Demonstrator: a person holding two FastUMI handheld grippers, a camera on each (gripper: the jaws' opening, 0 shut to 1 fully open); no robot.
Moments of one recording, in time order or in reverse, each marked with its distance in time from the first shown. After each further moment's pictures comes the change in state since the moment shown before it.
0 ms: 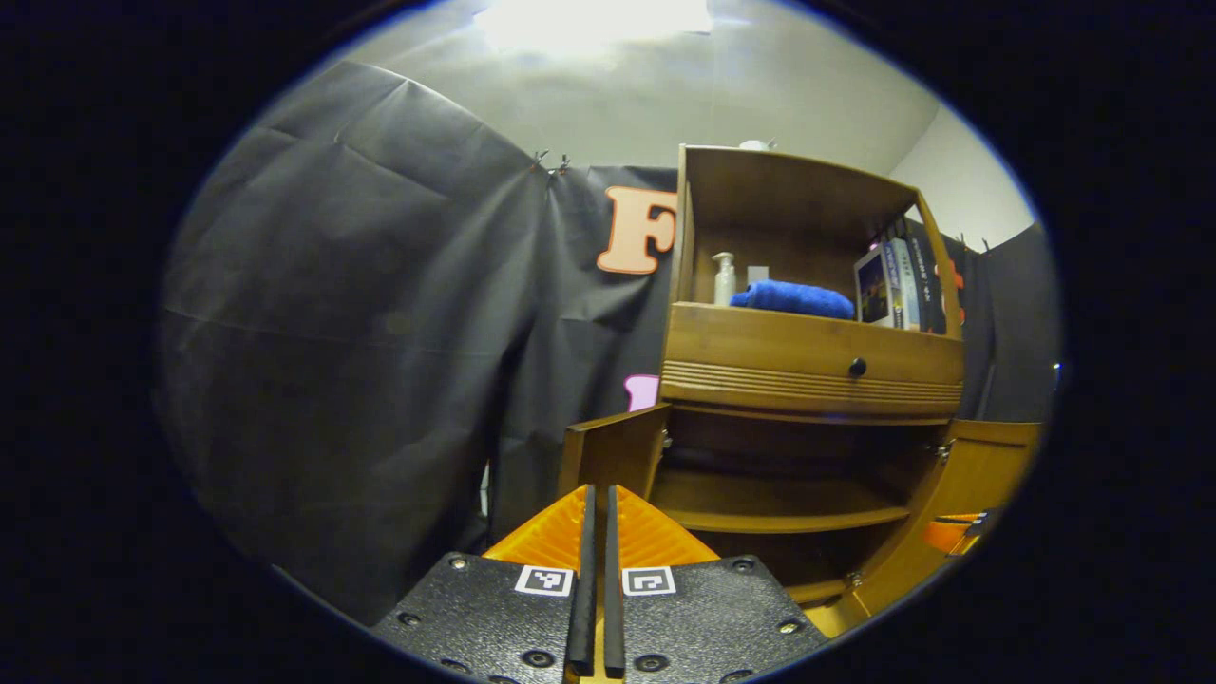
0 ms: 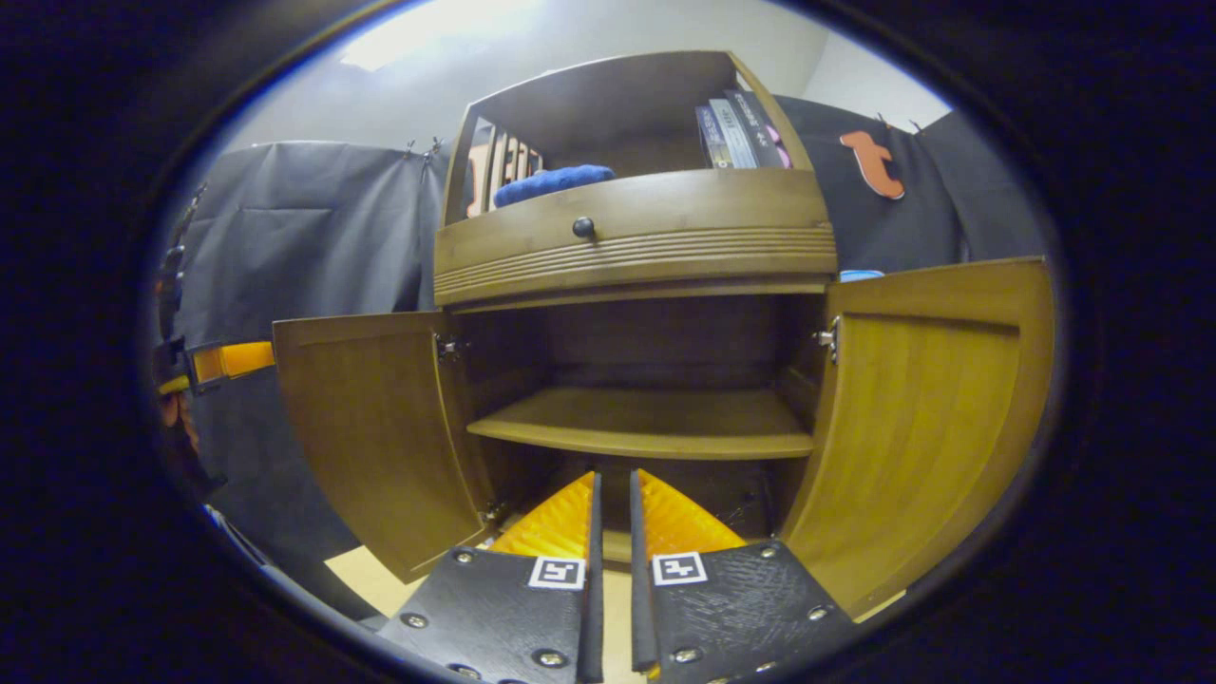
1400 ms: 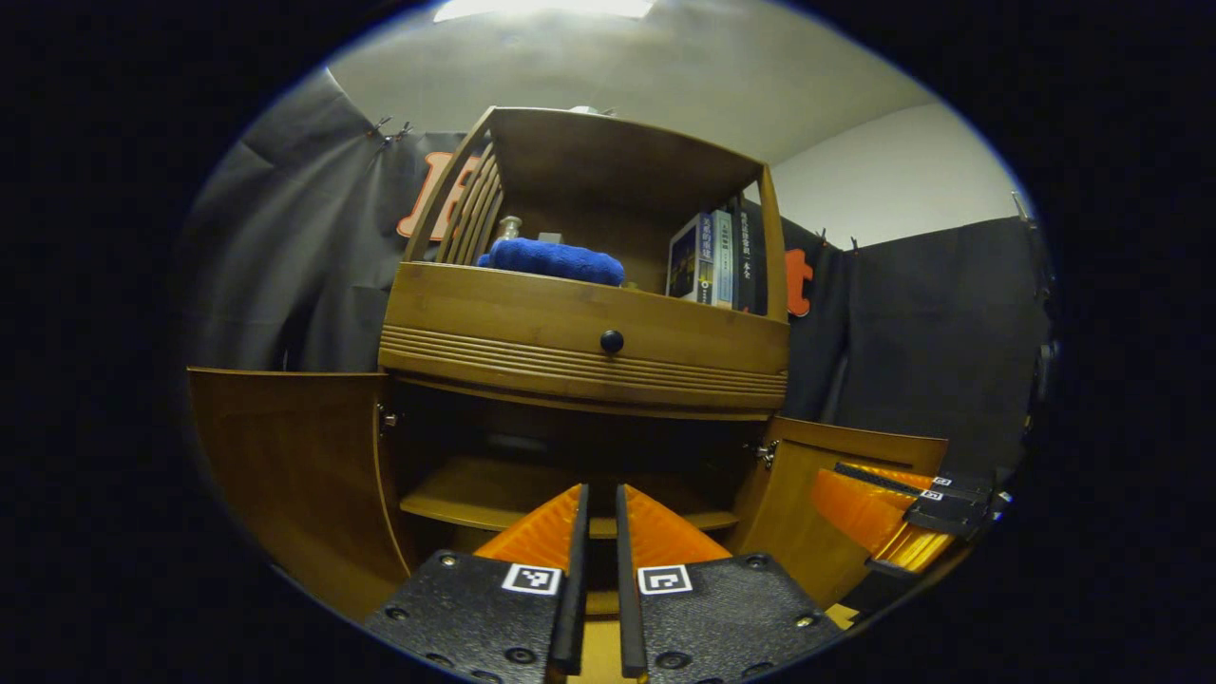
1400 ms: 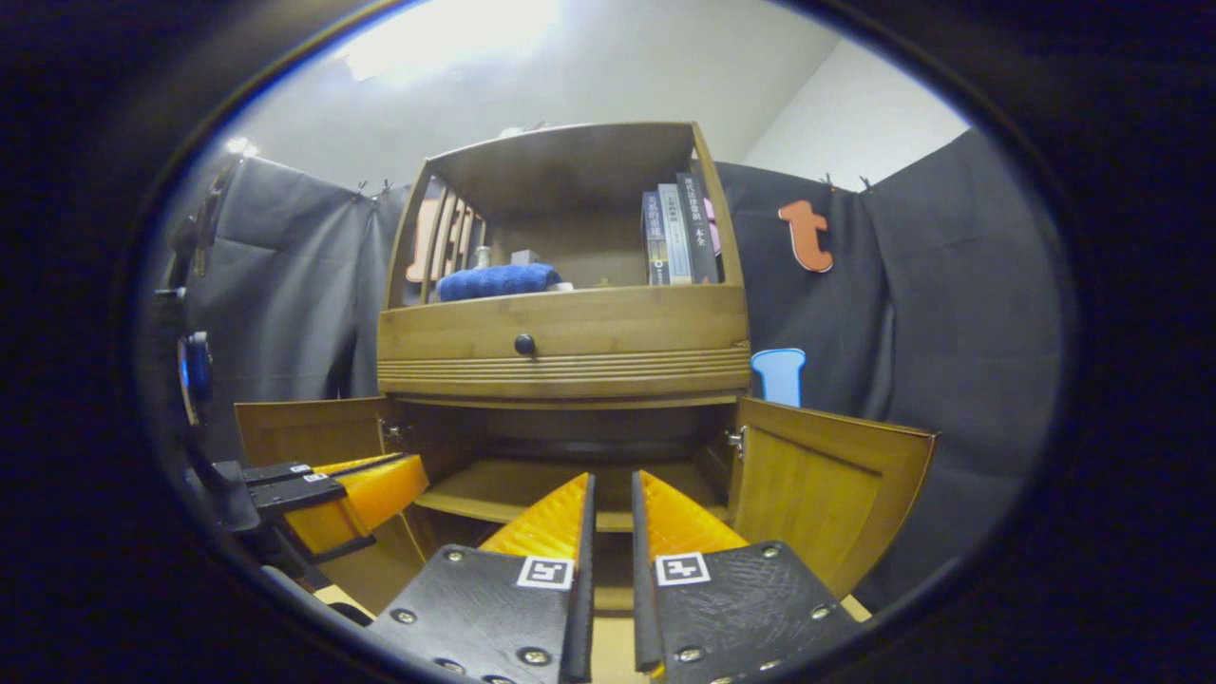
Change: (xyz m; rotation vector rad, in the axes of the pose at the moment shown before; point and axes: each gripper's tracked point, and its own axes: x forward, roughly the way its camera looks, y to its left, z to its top) left arm 0.012 -0.234 -0.026 -0.037 0.055 -0.445; right arm -0.036 -0.022 0.090 -0.011 -0.187 -0.240
